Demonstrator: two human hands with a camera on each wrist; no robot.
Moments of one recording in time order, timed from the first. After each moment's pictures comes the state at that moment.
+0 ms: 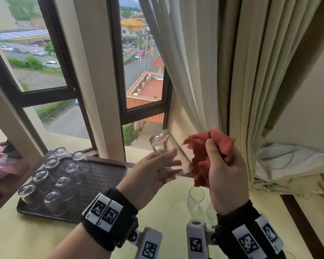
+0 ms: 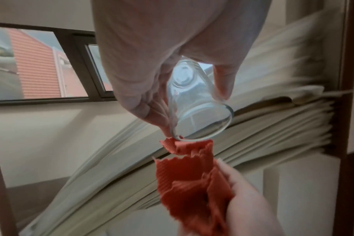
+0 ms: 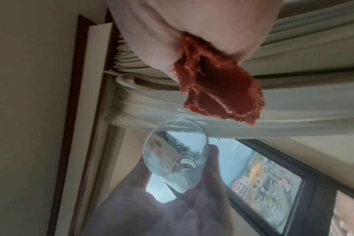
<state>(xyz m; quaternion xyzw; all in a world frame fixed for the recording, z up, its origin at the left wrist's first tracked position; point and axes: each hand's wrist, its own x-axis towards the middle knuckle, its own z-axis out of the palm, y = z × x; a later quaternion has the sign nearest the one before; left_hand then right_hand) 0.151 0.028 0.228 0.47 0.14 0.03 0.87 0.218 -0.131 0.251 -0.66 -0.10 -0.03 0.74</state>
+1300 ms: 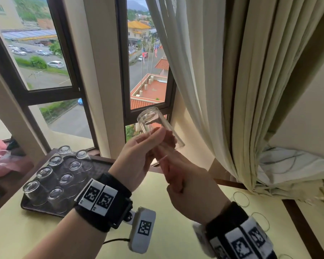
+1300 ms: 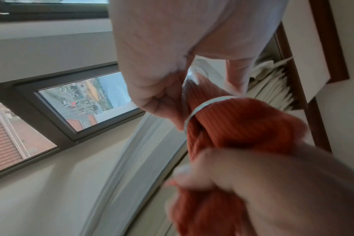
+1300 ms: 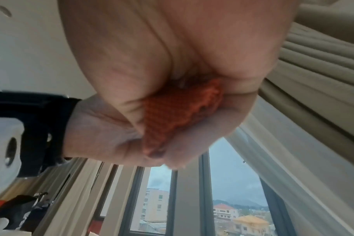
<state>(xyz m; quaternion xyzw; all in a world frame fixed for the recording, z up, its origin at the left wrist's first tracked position) 0.147 0.060 0.253 0.51 0.05 0.14 0.85 0.192 -0.113 0.251 -0.80 -0.50 -0.04 0.33</state>
